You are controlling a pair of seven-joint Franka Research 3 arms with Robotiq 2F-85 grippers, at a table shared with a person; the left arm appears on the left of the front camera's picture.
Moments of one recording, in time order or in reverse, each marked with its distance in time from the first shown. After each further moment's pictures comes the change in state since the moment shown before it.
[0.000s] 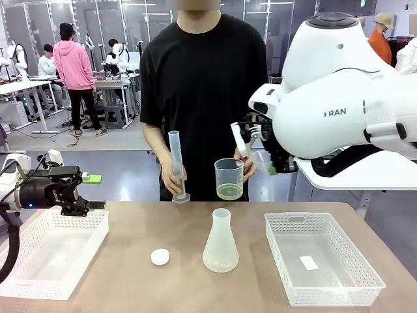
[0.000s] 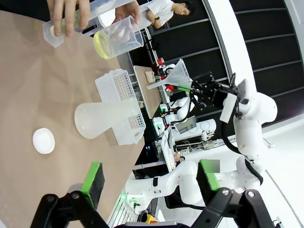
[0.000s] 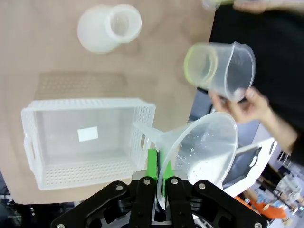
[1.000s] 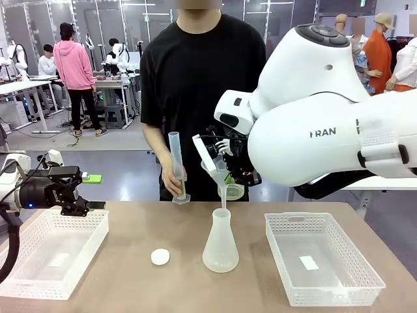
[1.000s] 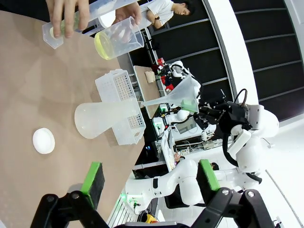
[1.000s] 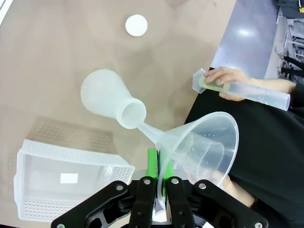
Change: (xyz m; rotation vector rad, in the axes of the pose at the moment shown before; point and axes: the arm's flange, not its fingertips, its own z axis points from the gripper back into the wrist) left arm 0.000 0.000 0.000 0.000 0.000 0.000; right arm 0.070 0.030 0.005 -0.090 -0.219 0.242
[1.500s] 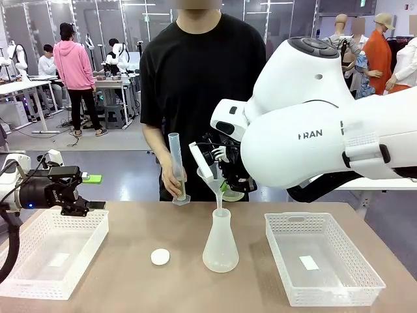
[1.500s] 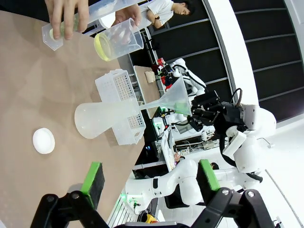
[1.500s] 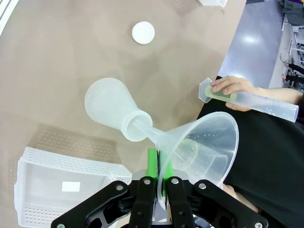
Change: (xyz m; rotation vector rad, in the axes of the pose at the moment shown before) left arm 0.000 0.000 0.000 0.000 0.000 0.000; right arm 0.003 0.002 -0.018 0.027 -0.029 0.008
